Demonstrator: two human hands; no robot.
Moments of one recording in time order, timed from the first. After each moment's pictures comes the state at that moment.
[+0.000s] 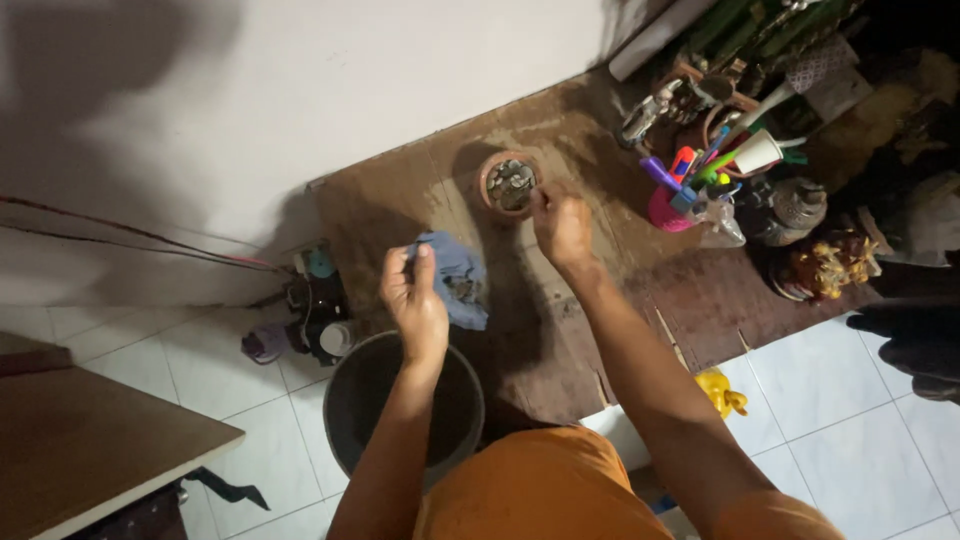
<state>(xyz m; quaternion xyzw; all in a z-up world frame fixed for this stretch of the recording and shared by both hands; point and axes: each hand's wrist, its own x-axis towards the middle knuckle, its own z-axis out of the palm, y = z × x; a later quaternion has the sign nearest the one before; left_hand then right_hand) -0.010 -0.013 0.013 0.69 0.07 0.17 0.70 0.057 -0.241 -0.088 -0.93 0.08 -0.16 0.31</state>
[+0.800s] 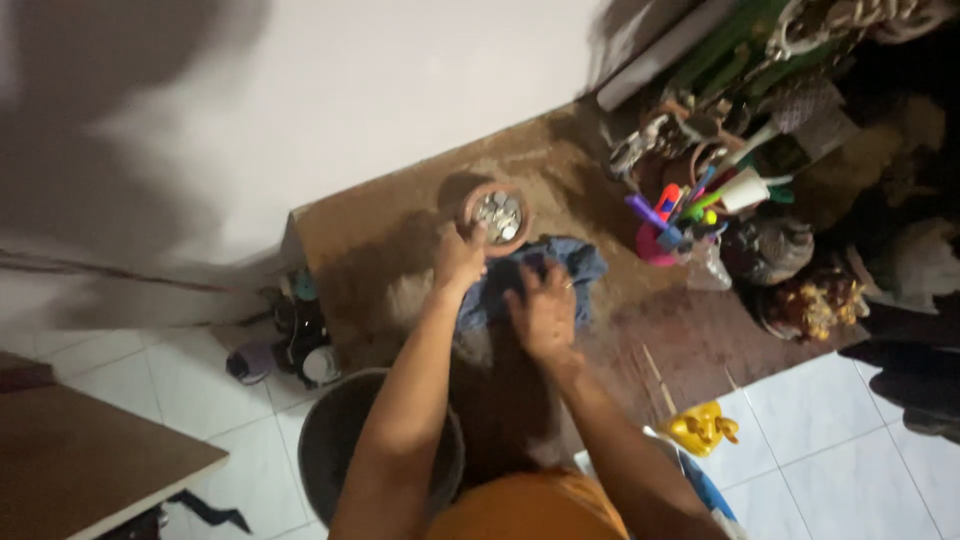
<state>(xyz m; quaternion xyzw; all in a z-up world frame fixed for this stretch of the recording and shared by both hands) 0.118 -0.085 -0.111 0.85 0.12 -0.13 0.49 -0.017 -0.216 -0.102 -0.96 0.16 -0.07 0.22</state>
